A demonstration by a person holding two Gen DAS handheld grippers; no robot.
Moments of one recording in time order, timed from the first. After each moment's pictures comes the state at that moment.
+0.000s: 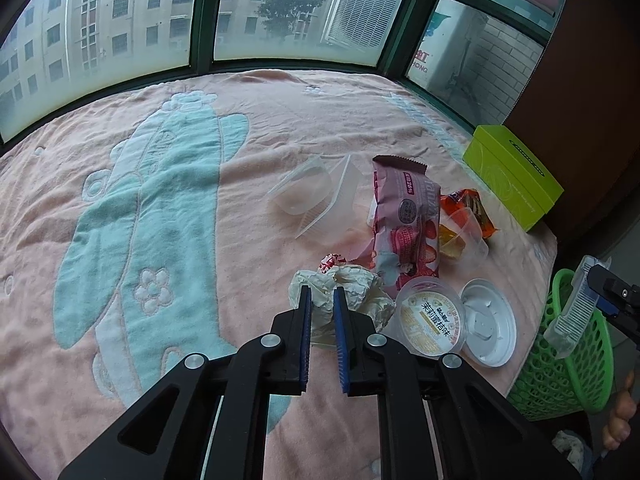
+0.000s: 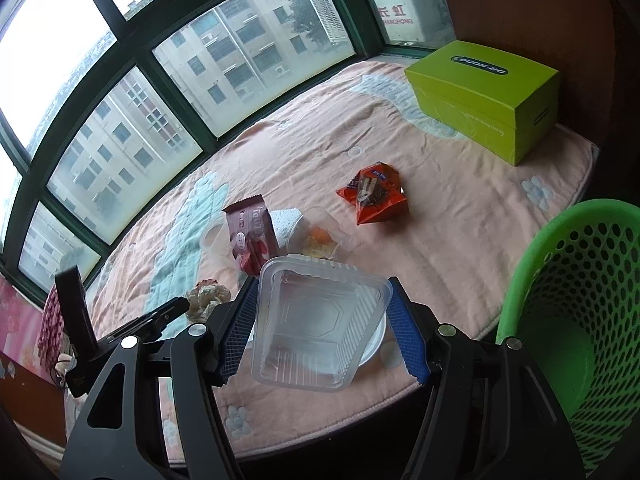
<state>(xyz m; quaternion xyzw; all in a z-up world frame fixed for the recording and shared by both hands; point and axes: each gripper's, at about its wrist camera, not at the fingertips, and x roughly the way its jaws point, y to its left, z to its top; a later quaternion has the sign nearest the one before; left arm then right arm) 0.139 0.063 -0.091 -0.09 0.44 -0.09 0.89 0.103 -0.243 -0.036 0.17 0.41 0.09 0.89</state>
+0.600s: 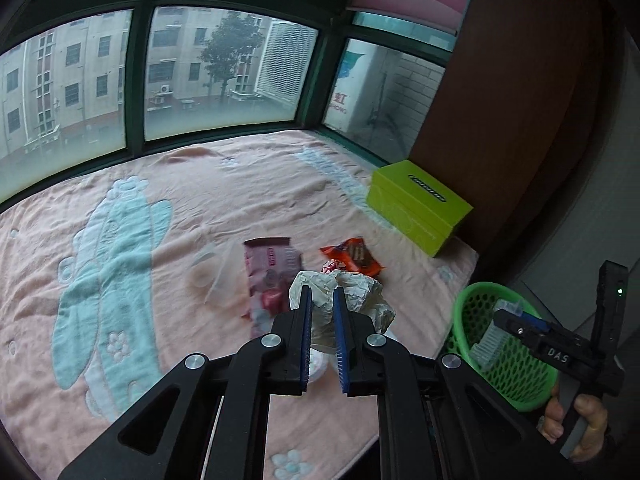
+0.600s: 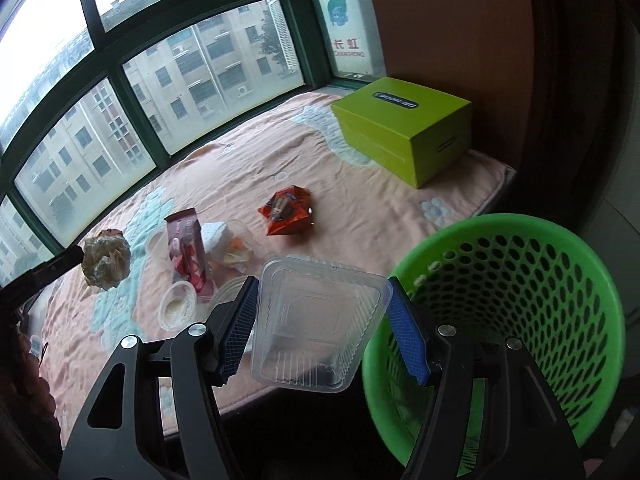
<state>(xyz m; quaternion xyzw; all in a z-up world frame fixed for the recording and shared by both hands) 0.098 -0.006 0.009 -0.06 0.35 -0.20 0.91 0.052 -0.305 -0.028 0.12 0.38 -0.01 0.92</state>
